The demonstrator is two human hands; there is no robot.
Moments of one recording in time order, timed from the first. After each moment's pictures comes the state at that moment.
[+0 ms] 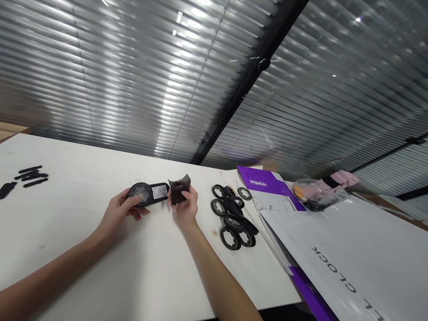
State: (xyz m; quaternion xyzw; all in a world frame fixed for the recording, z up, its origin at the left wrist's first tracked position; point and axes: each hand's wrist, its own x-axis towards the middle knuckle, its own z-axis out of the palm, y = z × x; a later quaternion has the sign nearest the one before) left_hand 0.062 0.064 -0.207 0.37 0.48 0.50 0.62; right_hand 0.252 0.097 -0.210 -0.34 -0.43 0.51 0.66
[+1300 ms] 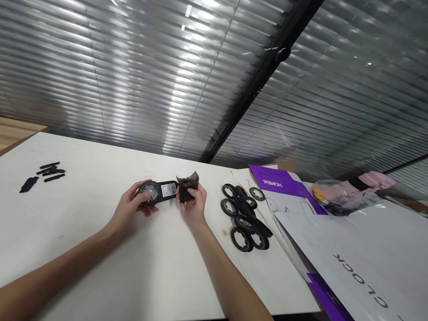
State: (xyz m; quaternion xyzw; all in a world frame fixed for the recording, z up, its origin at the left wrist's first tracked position) left_hand 0.062 0.064 -0.207 0.38 0.46 0.51 0.62; right_hand 0.253 0.098 -0.211 -0.35 -0.45 0.51 0.65
